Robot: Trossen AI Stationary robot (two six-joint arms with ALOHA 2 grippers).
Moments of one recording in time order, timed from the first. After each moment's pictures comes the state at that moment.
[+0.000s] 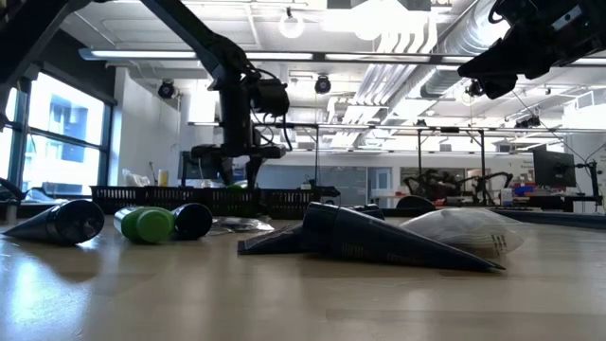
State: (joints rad) left arm 0.60 1.90 1.42 -0.75 -0.28 -0.78; right arm 0.05 0.50 0.34 -0.10 0.07 0.05
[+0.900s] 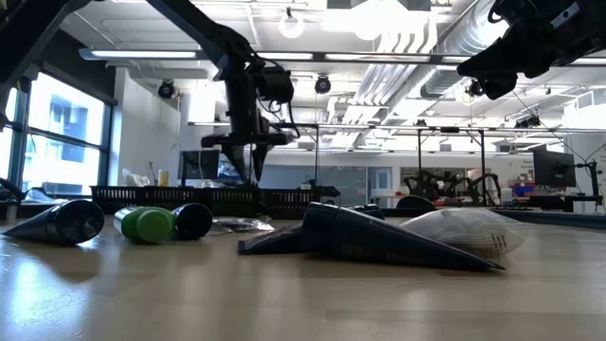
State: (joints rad) left arm 0.60 1.90 1.51 -0.78 -0.27 -0.70; right arm 0.05 0.50 0.34 -0.09 0.07 0.08
